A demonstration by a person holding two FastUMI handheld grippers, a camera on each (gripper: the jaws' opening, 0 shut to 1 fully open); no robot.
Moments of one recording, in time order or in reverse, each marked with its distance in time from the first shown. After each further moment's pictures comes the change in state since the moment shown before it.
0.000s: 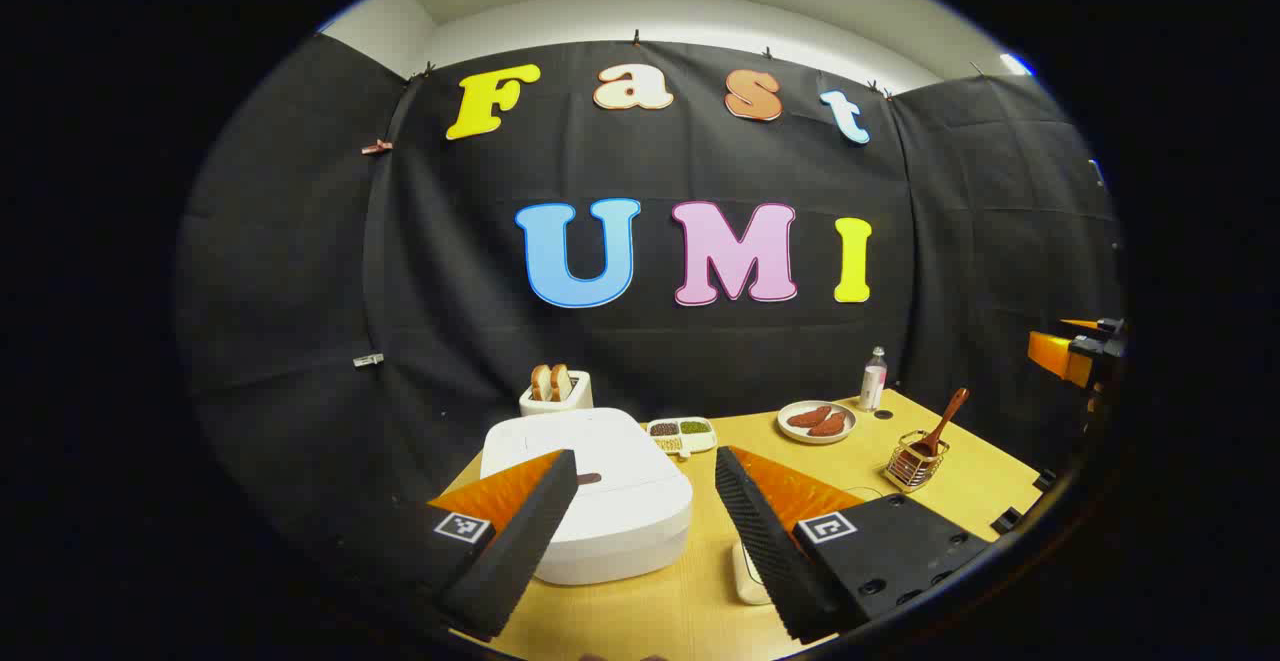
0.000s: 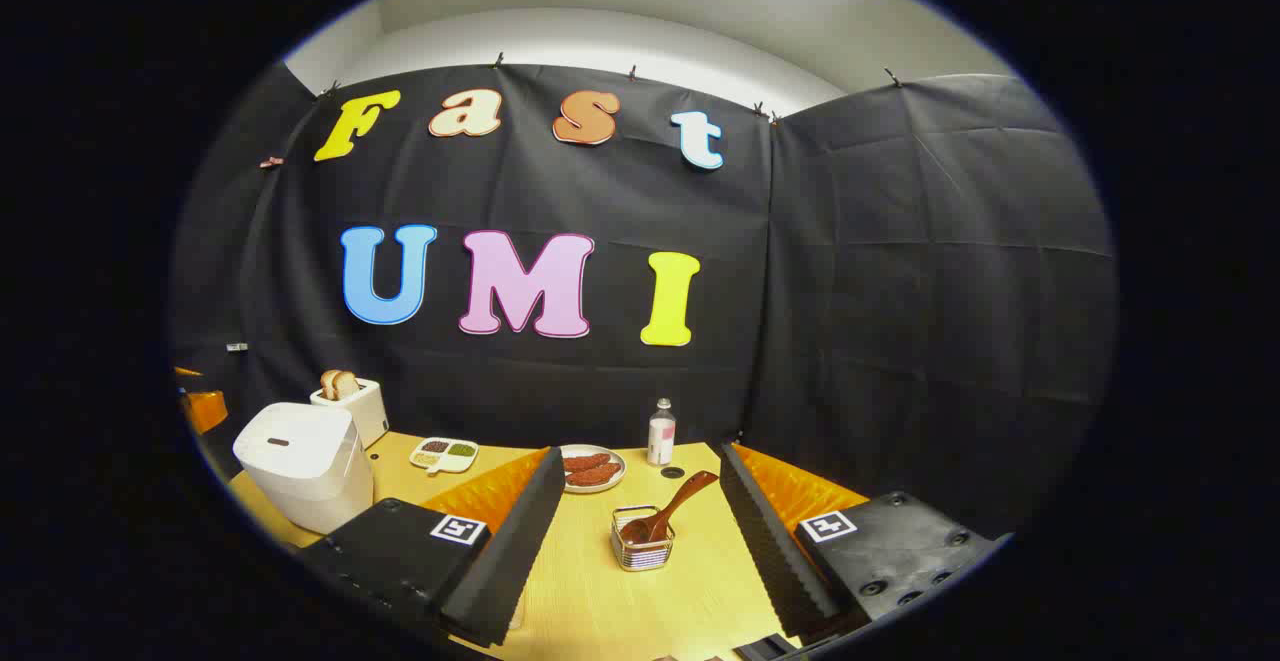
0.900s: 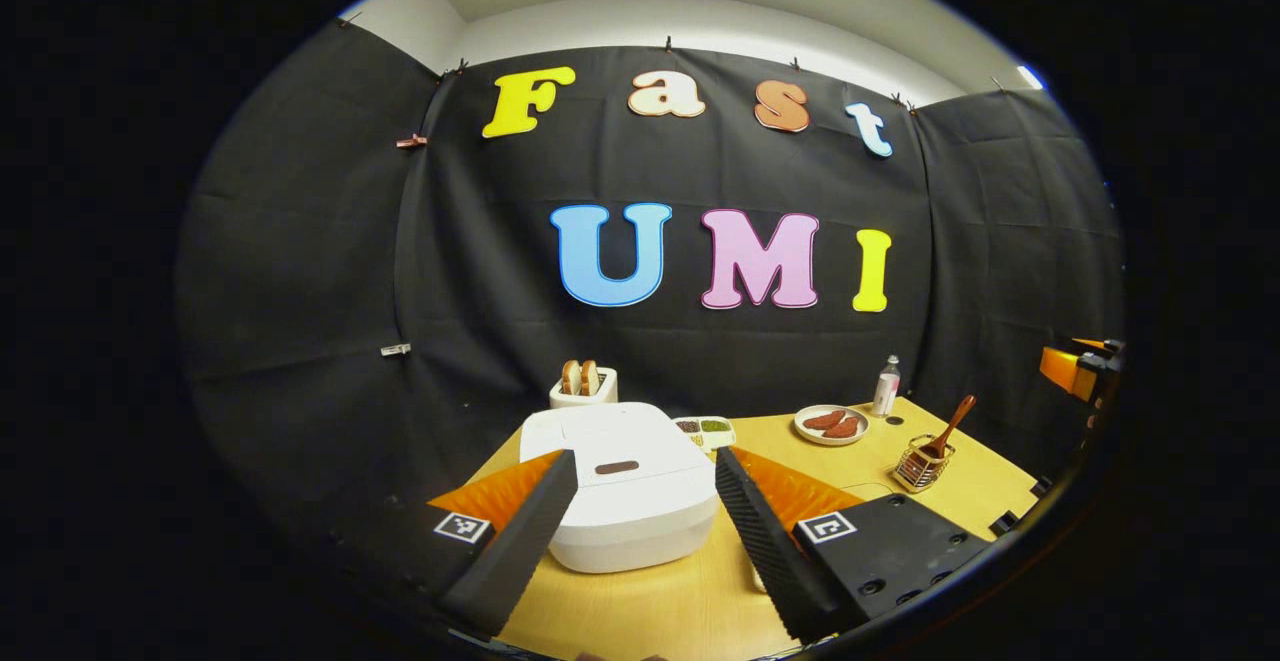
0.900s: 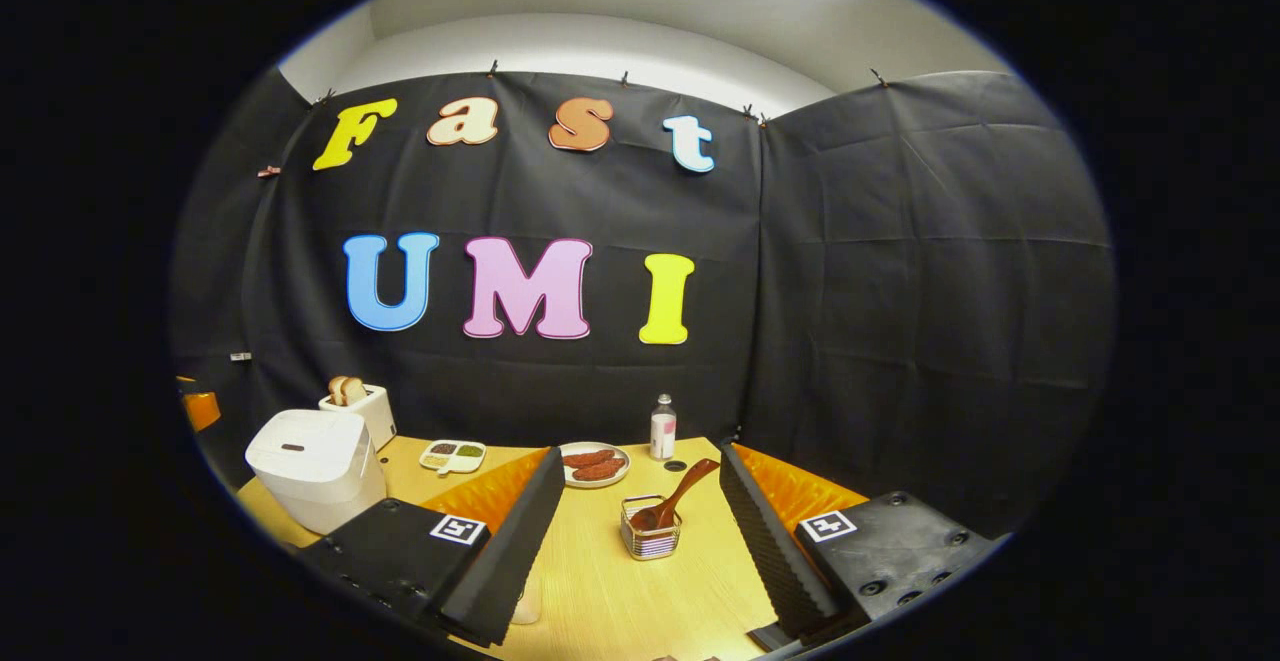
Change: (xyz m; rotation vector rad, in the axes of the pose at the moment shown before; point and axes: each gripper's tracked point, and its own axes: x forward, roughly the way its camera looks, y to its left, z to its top) left arm -0.034 0.033 0.002 -0.035 -0.024 0.060; right arm -0.032 0.007 -0.003 0.027 -0.009 0.007
